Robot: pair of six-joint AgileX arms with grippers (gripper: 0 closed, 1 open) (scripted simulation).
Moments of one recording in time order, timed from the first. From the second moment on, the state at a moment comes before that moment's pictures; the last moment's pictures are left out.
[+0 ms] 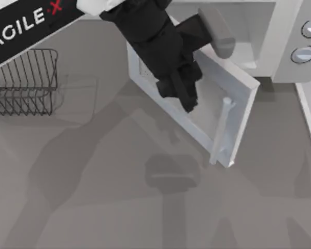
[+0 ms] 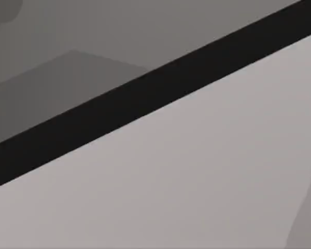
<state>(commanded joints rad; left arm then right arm) -0.68 1.99 1.91 -1.17 0.35 0.63 0.00 0.00 0.00 0.00 0.00 0.00</state>
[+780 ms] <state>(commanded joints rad) -0.73 1.98 2.01 -1.11 0.37 0.67 0.00 0.00 0.00 0.00 0.00 0.00</state>
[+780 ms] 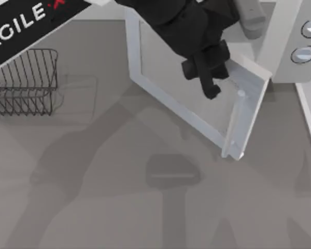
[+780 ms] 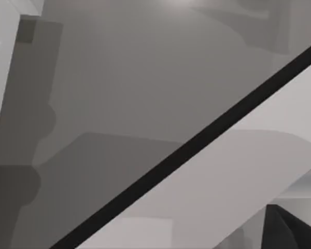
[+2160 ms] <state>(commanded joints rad) -0.77 2.08 2.04 -1.17 0.29 0.58 0.00 0.00 0.00 0.00 0.00 0.00</state>
